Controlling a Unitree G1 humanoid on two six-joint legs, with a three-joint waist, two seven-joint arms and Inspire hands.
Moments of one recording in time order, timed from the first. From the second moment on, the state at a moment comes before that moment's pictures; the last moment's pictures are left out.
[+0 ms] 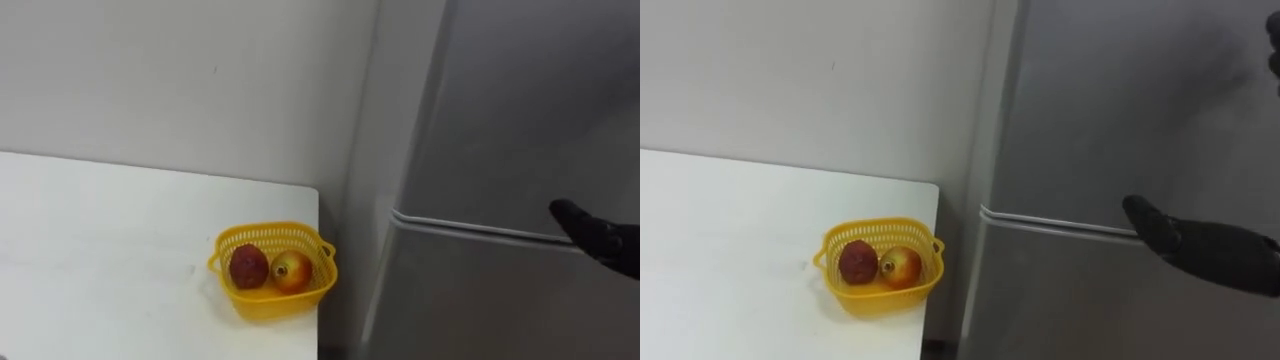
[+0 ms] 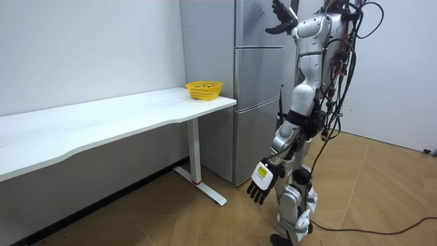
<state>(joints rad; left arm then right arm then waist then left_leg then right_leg) 0.24 0.28 0.21 1.15 0.46 -0.05 -0.03 0.07 -0.55 -0.29 -0.41 -0.02 -0.23 -0.33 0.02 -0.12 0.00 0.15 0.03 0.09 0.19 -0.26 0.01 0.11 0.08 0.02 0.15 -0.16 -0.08</state>
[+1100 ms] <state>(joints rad) 0.24 0.26 0.27 1.09 0.44 0.05 0.01 0.23 -0.35 -0.53 0.47 0.13 -0.17 -0.81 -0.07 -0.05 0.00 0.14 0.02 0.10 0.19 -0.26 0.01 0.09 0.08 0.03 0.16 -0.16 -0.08</state>
